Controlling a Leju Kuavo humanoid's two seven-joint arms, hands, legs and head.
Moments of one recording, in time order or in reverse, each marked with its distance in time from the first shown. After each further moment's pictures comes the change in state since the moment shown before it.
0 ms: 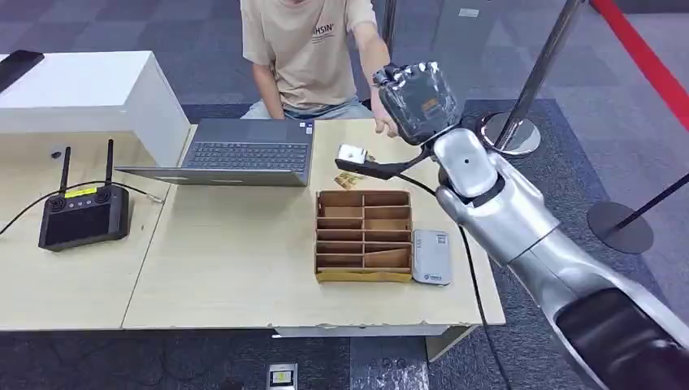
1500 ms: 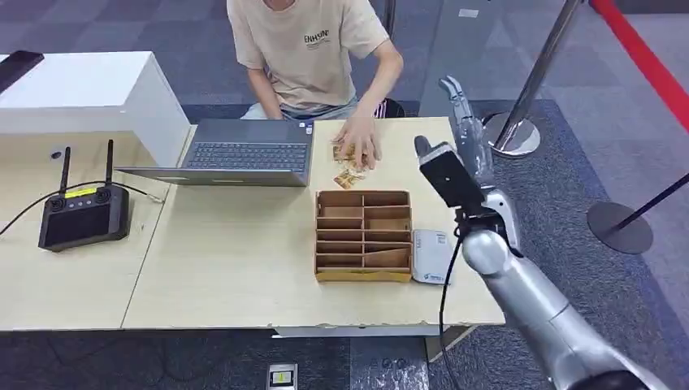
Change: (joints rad) left arm 0.022 0.000 -0.044 0.000 0.031 0.026 0.026; right arm 0.423 -0.060 -0.285 -0.355 -0.890 -0.053 -0.225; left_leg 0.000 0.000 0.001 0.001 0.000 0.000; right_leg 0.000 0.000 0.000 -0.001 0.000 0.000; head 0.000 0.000
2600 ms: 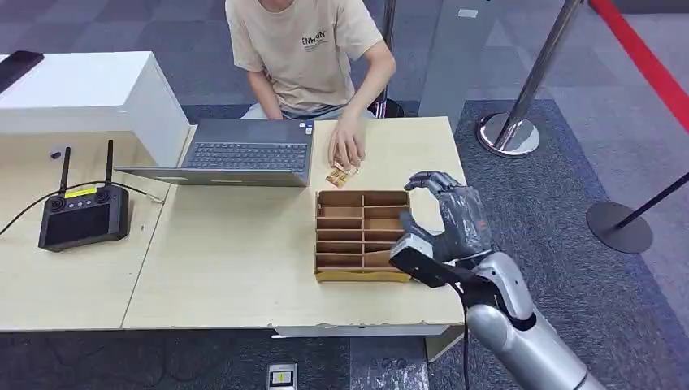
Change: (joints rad) left arm -0.004 0.003 0.015 0.001 0.015 0.014 0.017; right arm 0.253 -0.075 0.011 -0.200 0.385 0.065 0.123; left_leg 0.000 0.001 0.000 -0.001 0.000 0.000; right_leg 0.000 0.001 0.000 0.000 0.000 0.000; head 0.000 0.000
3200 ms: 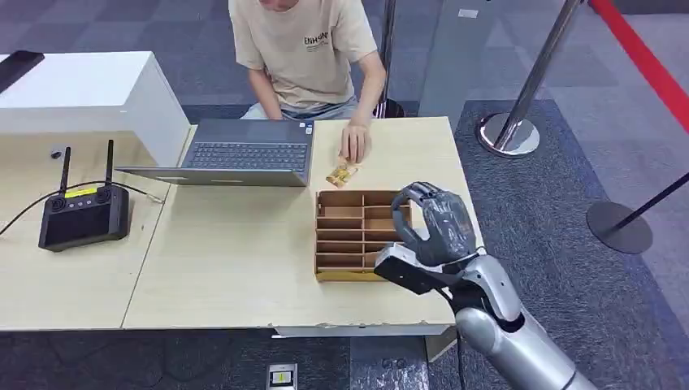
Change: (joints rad) left arm -0.001 0.000 0.000 0.000 0.000 -0.003 0.000; right arm -0.016 0.023 0.046 0.030 0.030 0.012 -0.004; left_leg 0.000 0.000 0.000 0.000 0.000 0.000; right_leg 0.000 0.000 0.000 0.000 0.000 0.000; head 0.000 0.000
